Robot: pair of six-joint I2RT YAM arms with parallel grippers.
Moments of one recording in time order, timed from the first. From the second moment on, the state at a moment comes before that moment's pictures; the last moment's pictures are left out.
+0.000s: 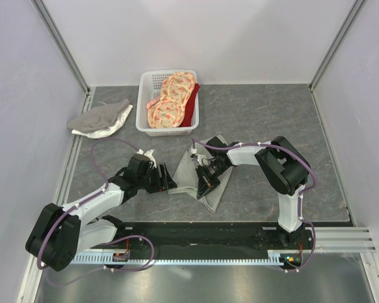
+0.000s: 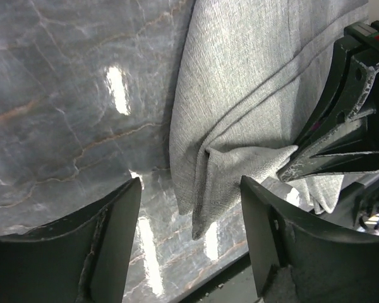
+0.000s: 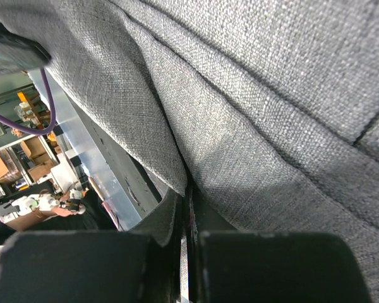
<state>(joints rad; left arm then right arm) -0.49 1.12 0.41 -0.12 0.25 -0.65 0.66 1.97 1.07 -0.43 -0.86 0.23</state>
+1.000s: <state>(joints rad) -0.38 1.20 0.37 0.01 0.43 -0.83 0.67 1.91 1.05 -0.43 -0.77 0.23</state>
